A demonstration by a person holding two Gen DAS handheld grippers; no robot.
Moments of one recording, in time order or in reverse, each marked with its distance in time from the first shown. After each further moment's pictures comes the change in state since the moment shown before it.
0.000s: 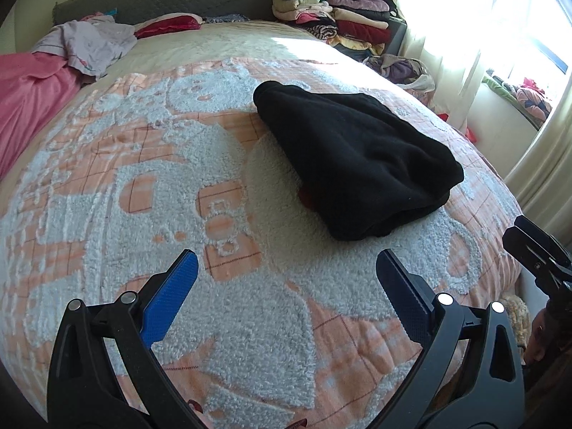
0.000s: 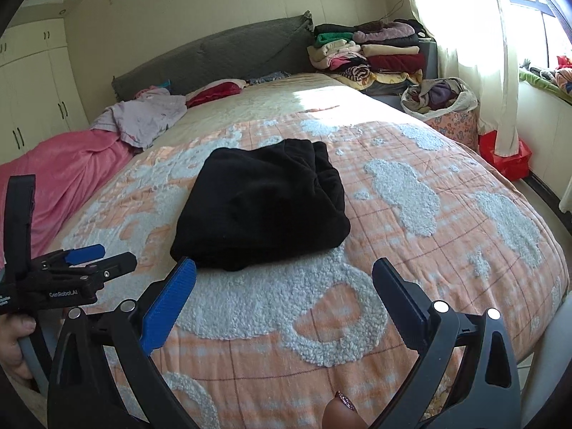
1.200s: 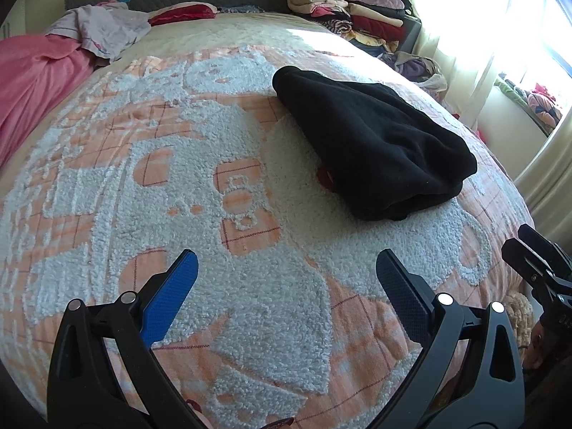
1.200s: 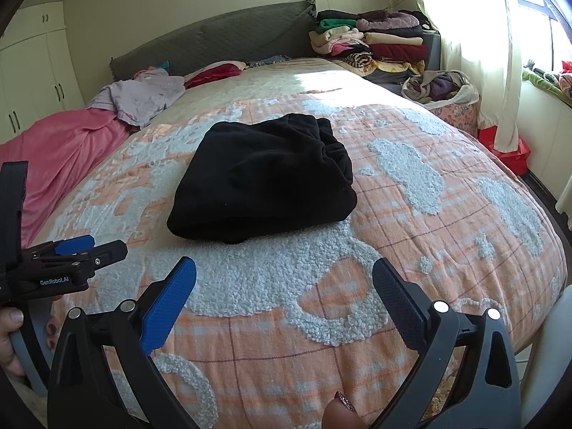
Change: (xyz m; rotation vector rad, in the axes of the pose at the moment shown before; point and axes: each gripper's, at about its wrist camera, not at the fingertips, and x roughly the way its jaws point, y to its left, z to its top) left arm -0.004 0.010 -0.013 -0.037 0.030 0.038; right arm 0.005 0.007 -0.011 -0.032 0.042 -0.016
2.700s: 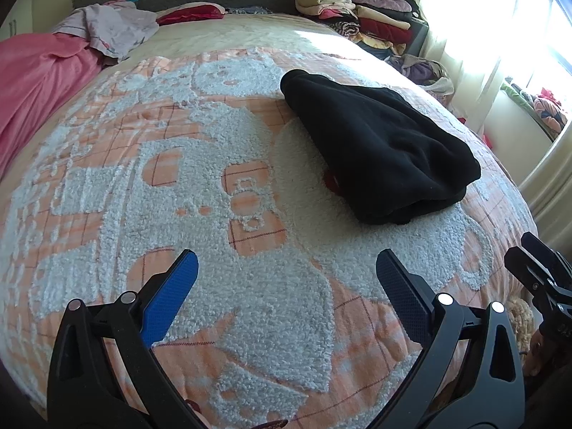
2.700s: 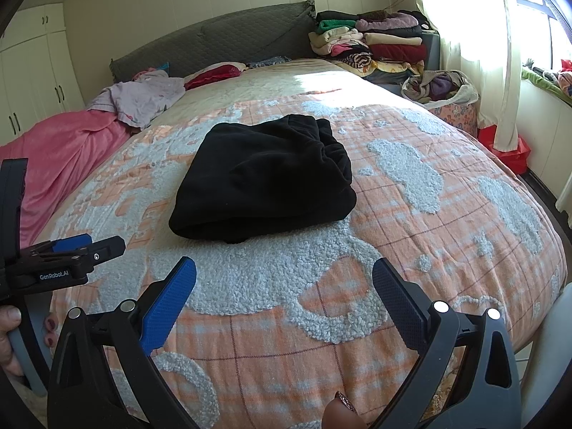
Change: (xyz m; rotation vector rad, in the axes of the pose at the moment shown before) left arm -0.006 -0.001 0.003 -0.017 0.000 0.028; right arm -0.002 0.002 0.000 0.000 -0.001 0.004
